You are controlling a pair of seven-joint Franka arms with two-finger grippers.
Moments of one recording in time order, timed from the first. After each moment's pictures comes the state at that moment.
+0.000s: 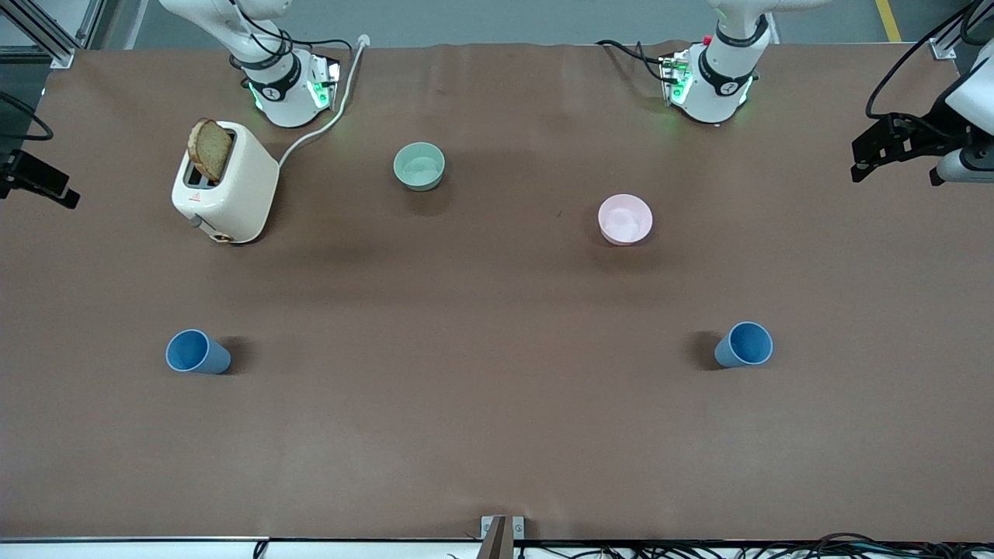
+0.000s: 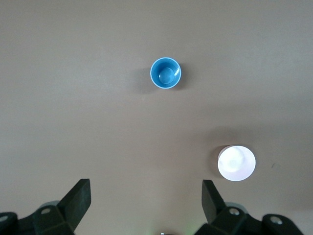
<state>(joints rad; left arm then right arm) 0.01 -0.06 -0.11 -1.54 0.04 1.49 0.02 -0.05 0.00 -0.05 -1.49 -0.01 1.47 0.07</state>
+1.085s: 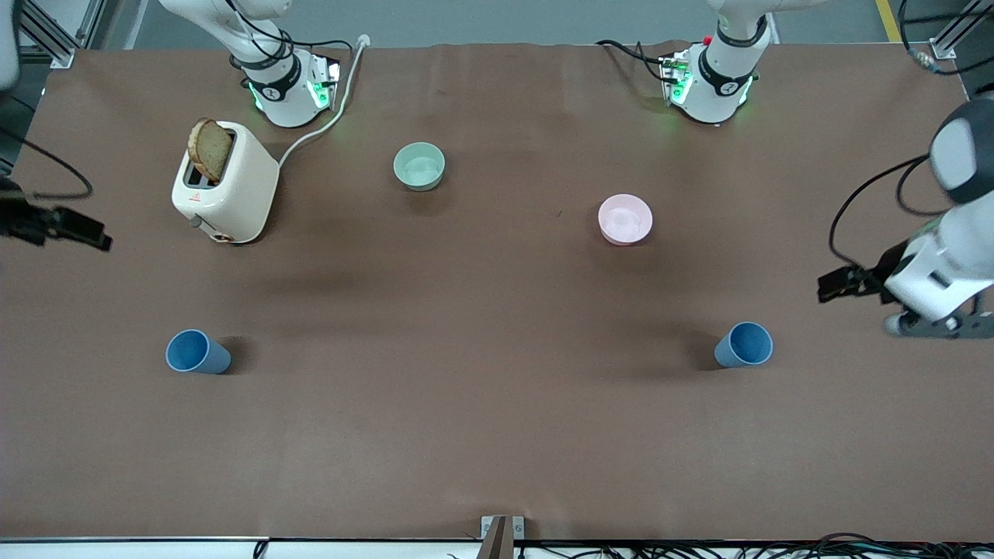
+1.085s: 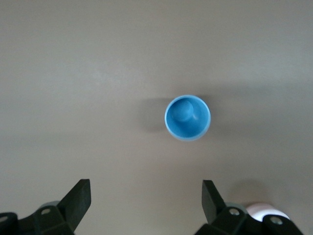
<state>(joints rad) 0.08 0.28 -0.10 -1.65 0.04 1.91 0.02 -0.05 0.16 -0.05 -1.54 -0.01 1.64 -0.03</state>
